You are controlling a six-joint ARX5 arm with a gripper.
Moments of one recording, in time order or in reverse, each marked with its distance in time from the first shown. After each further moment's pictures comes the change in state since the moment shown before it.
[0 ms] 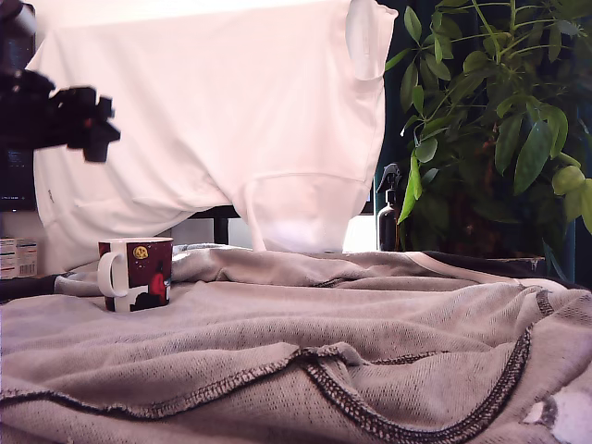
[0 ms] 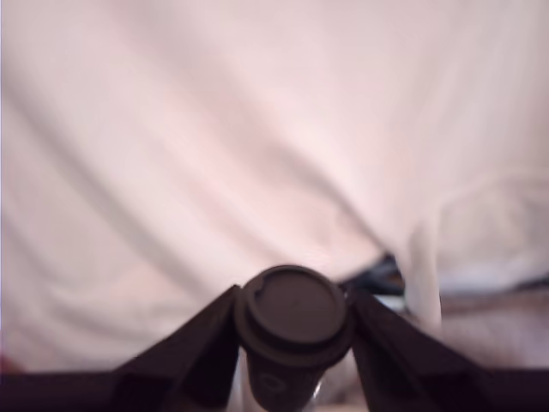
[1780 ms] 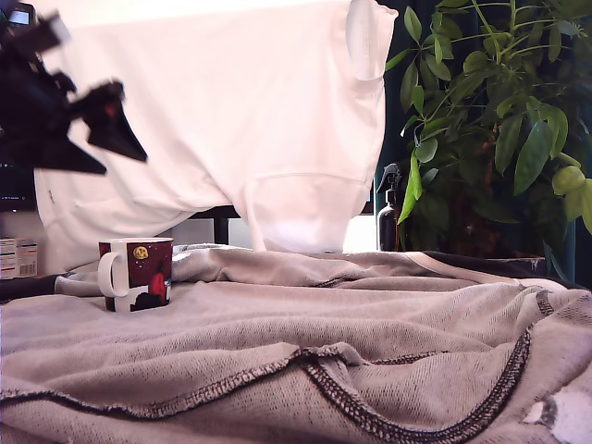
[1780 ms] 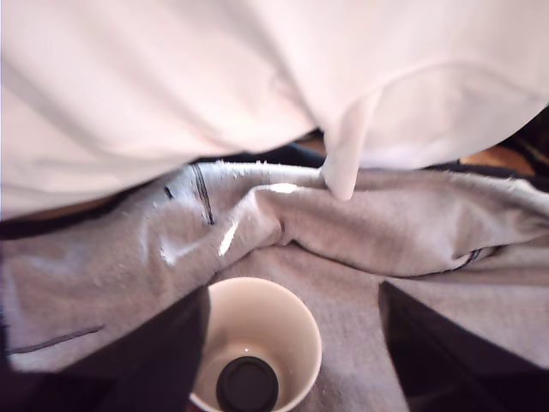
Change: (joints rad) arm 0.016 -0.096 0.209 -0.741 0.158 -0.076
